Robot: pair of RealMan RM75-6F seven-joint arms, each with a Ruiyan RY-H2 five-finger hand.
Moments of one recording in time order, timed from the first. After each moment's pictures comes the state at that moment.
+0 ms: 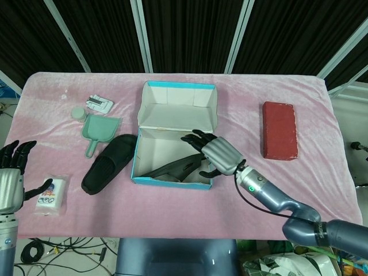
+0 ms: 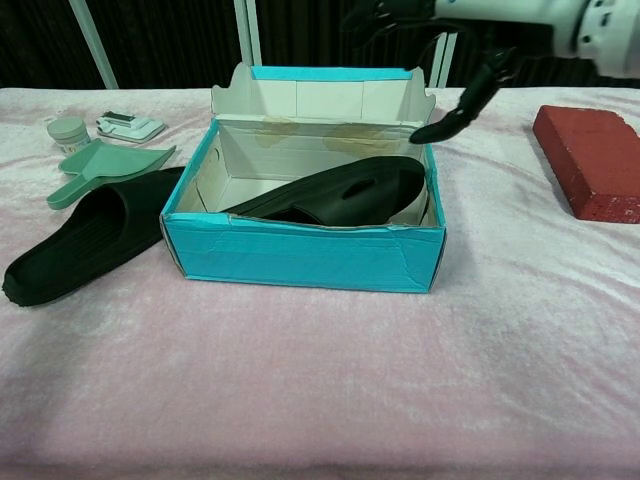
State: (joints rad) left arm -0.19 -1.18 -0.06 -1.80 1.43 1.69 0.23; right arm 0.85 -1.24 0.30 -1.68 -1.40 0.71 0.03
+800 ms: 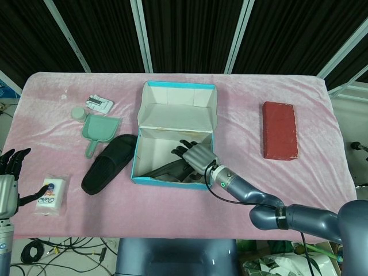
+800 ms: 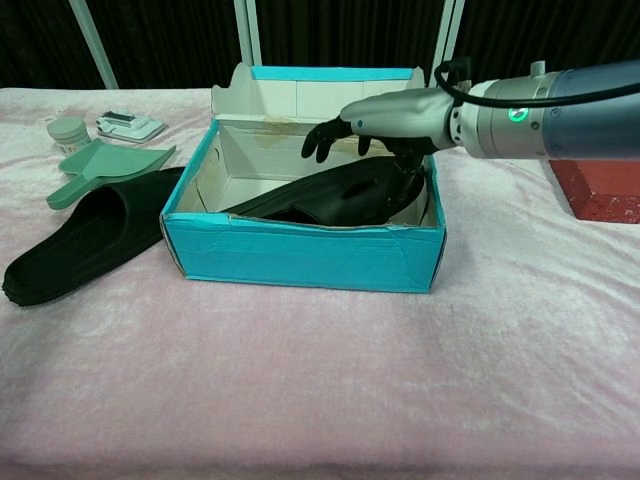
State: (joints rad) left arm -0.14 -1.20 -0.08 -1.73 1.40 1.63 0.13; right arm 1.04 -1.46 0.19 -1.46 -1.11 0.59 -0.25
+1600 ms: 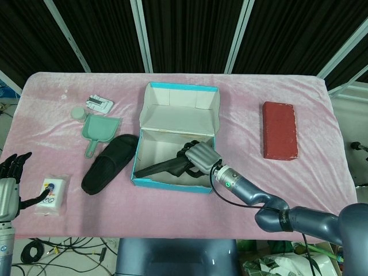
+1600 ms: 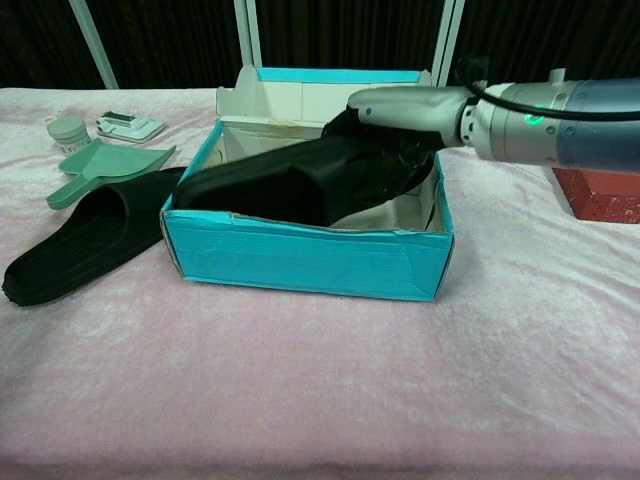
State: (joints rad) left arm -0.10 -1.21 -0.09 -1.73 1.41 1.60 0.10; right arm 0.98 -1.46 0.17 -1.42 -1.36 0.73 0.09
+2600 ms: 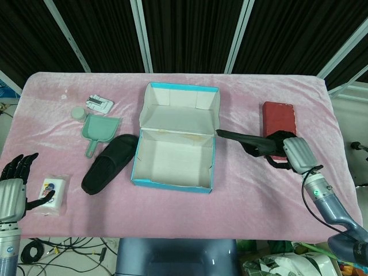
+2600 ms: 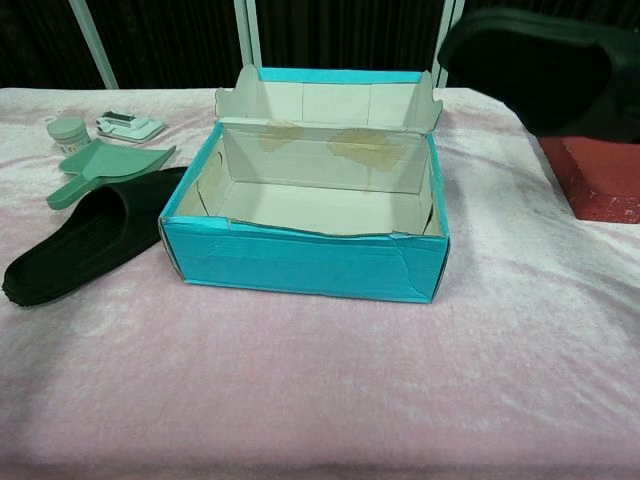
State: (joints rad) left arm -0.10 -1.22 -0.10 -1.80 1.42 1.58 0.20; right arm 0.58 -1.21 0.05 -1.33 -1.41 1.11 0.45
